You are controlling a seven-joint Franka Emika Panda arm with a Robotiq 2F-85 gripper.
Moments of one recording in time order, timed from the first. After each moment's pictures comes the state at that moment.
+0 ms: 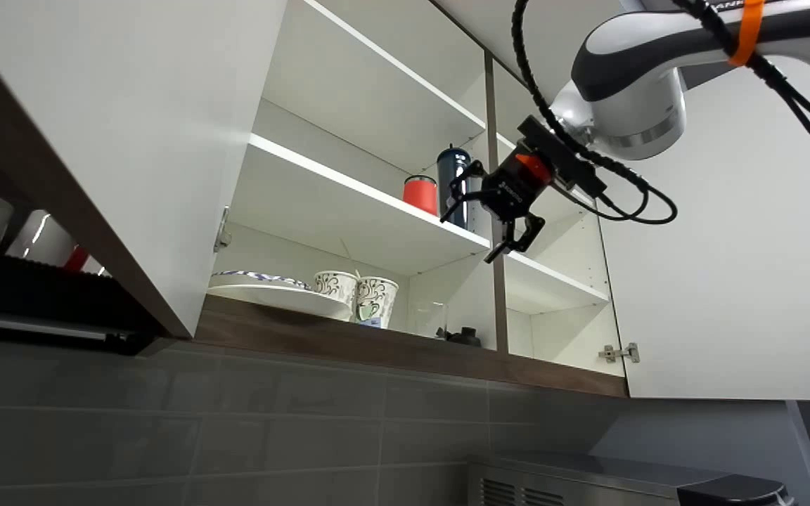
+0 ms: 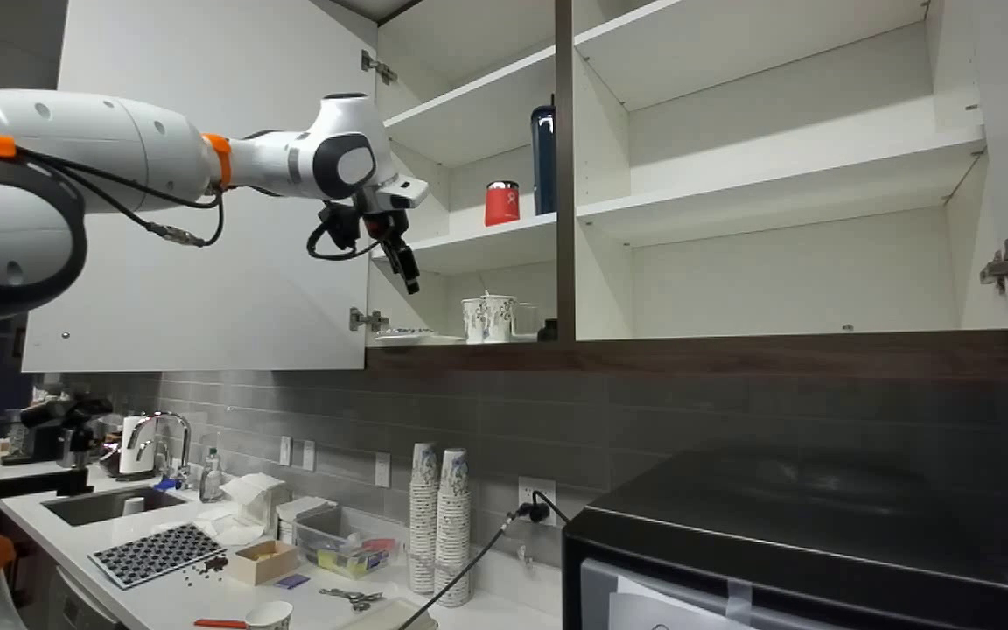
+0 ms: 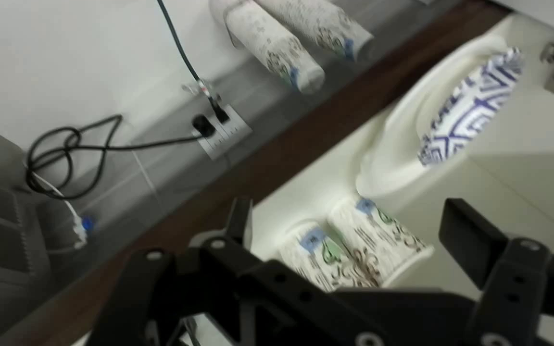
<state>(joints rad) 0.00 -0.33 0.10 -1.54 0.24 2.00 0.61</state>
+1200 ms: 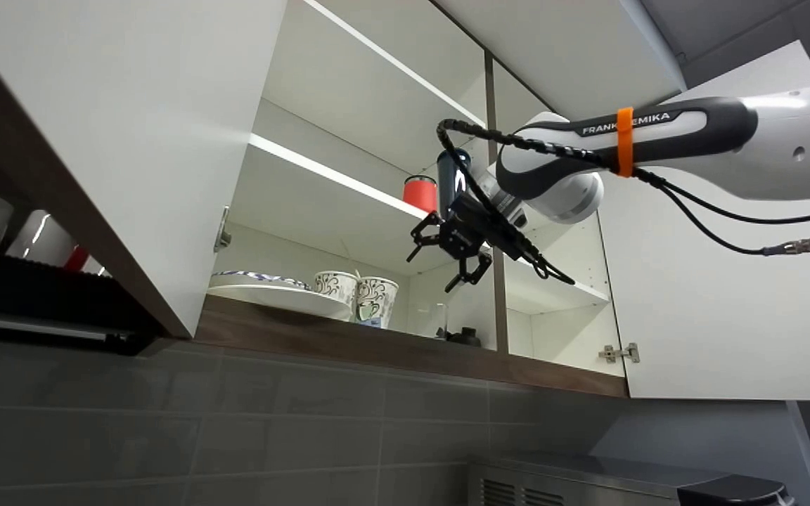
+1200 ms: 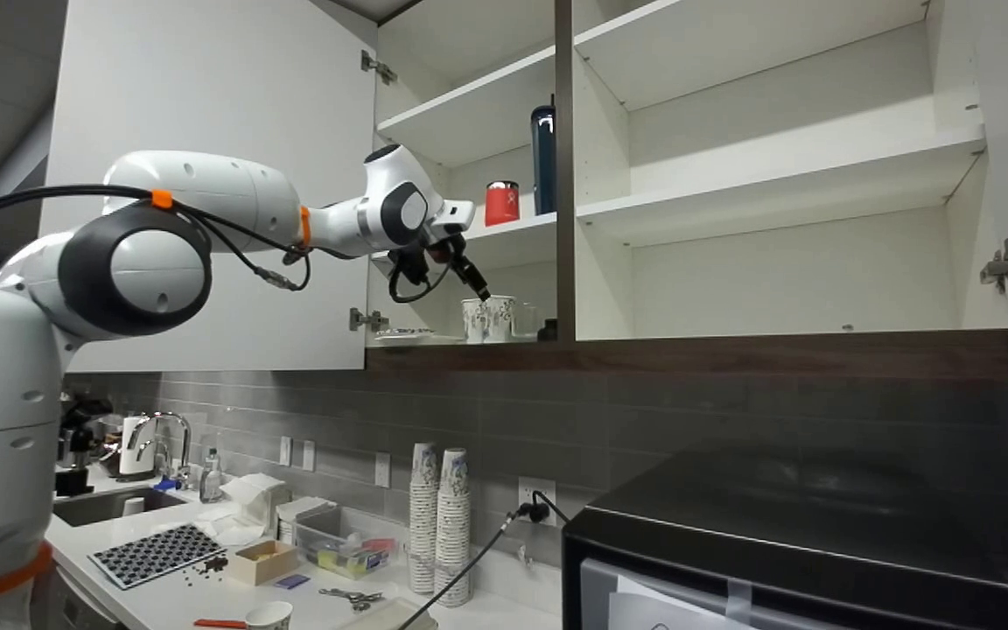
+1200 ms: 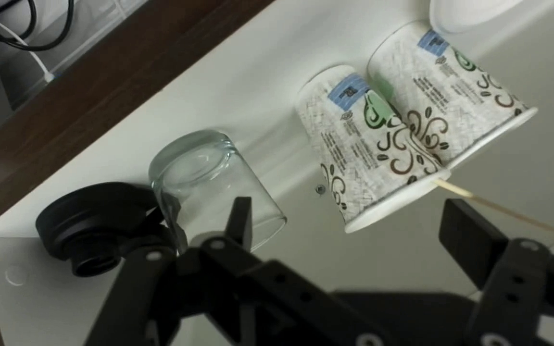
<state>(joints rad) -0.03 -0.05 0.12 -1.39 -0.05 2.34 0.71</state>
